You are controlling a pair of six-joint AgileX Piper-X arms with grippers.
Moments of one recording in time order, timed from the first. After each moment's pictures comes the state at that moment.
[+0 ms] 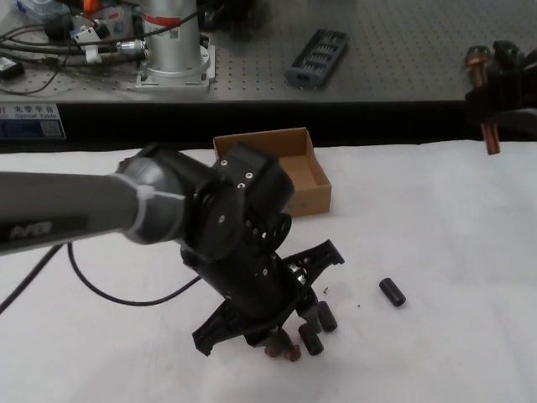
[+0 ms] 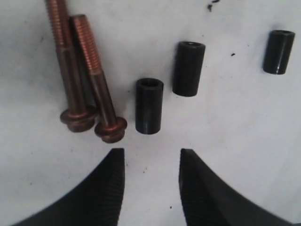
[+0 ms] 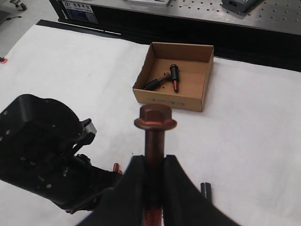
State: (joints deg) left arm -38.7 105.1 -68.1 35.5 21.3 -63.0; right arm 29.8 59.6 -64.6 46.2 -8.8 7.8
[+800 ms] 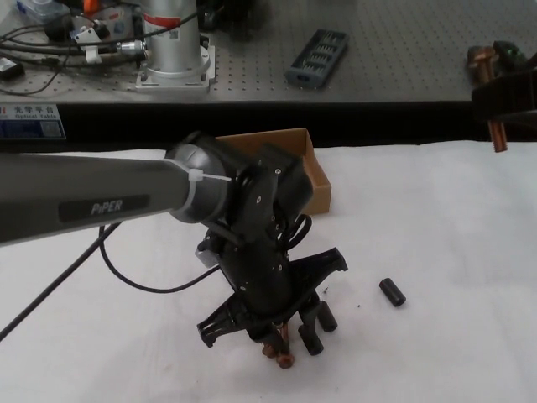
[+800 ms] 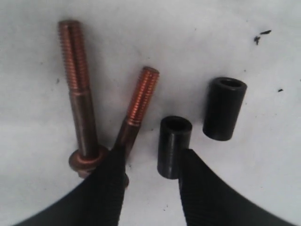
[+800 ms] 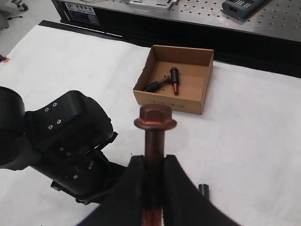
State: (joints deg) left arm -38.7 113.0 -77.4 45.0 17.8 -61.6; right arm 29.8 58.9 -64.6 46.5 -8.8 6.9
